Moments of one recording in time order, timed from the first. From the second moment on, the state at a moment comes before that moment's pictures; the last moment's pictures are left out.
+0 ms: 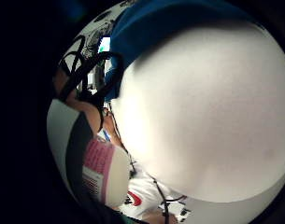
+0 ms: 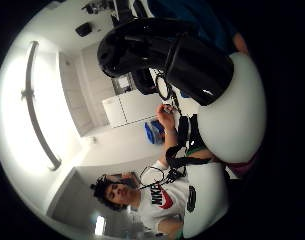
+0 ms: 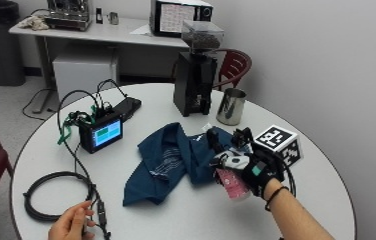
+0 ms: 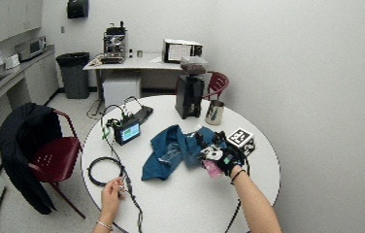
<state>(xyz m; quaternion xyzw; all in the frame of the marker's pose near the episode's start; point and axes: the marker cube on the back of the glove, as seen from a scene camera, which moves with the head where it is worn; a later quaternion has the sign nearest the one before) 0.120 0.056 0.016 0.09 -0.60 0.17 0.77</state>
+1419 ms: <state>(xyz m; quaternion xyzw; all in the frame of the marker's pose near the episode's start) 0.037 0.024 -0.105 0.17 -0.57 0.00 0.81</state>
